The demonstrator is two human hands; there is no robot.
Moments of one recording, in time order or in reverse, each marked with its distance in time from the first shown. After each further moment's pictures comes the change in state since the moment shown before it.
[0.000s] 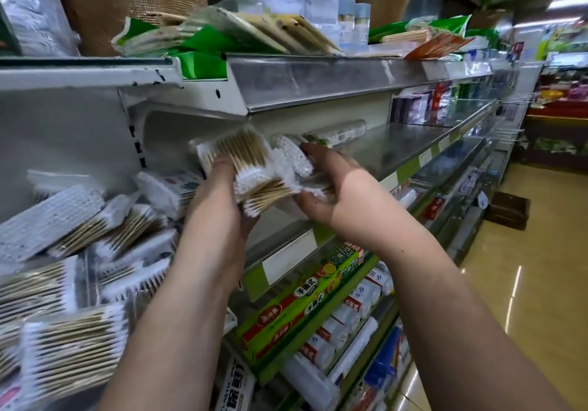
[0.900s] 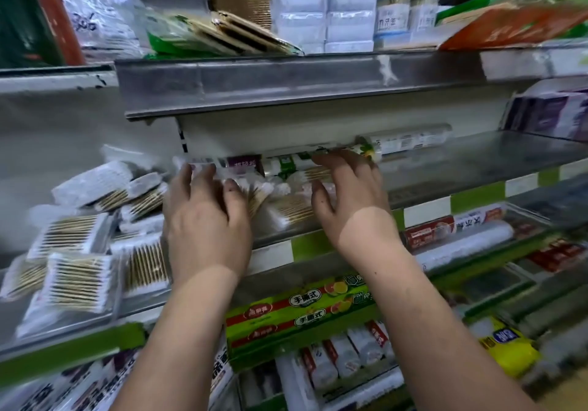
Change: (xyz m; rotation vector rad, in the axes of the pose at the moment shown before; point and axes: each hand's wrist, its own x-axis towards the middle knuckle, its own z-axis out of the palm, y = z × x) left_hand -0.011 -0.043 0.047 1.261 0.817 0.366; right_hand 0.044 0.072 0.006 0.020 0.012 -0.146
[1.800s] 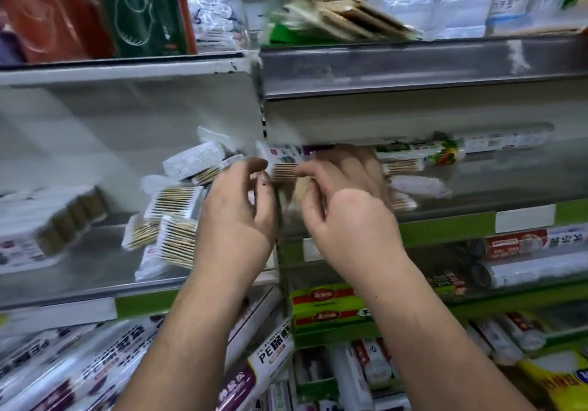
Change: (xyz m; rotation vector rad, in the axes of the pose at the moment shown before) left_hand 0.004 -0.039 -0.062 -0.046 -0.008 0.127; right_hand -0.033 -0.092 0.031 0.187 0.079 -0.314
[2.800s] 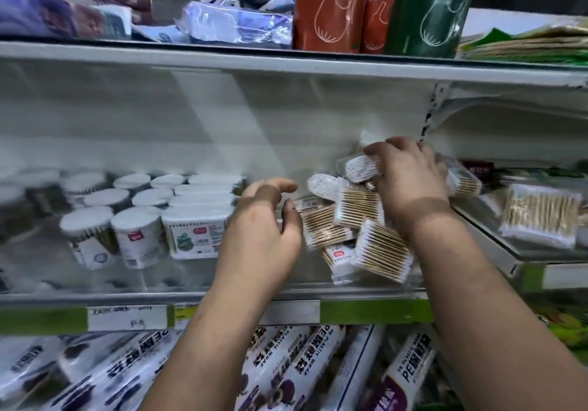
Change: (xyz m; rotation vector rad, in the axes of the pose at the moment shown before) left_hand 0.039 -0.199 -0.171 -0.036 -0.077 -0.093; right_hand 0.085 -0.143 0.161 -0.387 -0.201 0.152
